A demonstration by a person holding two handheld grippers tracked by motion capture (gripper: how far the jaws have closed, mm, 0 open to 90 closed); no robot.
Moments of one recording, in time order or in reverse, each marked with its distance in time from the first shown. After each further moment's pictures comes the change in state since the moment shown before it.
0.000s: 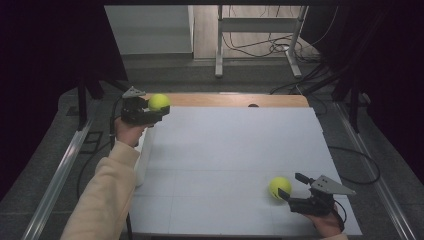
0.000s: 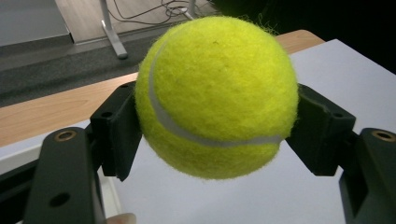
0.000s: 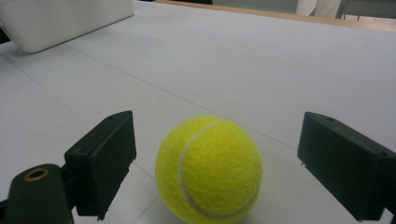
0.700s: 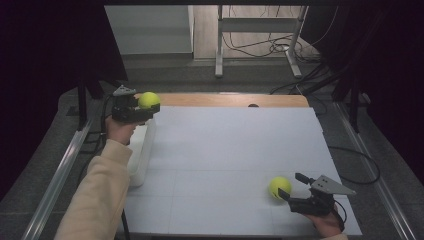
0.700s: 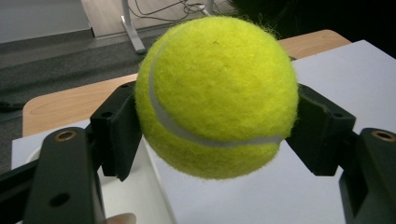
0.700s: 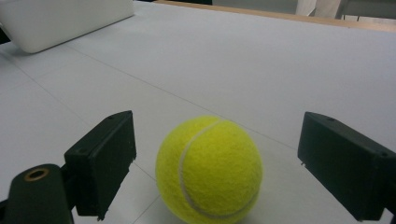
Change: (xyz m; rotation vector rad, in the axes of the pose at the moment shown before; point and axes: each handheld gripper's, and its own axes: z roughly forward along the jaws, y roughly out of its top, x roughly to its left) left arm 0.022 -0.002 -0.010 0.011 0.059 -0.031; right arm 0.000 0.000 0.000 -0.002 -0.001 -0.001
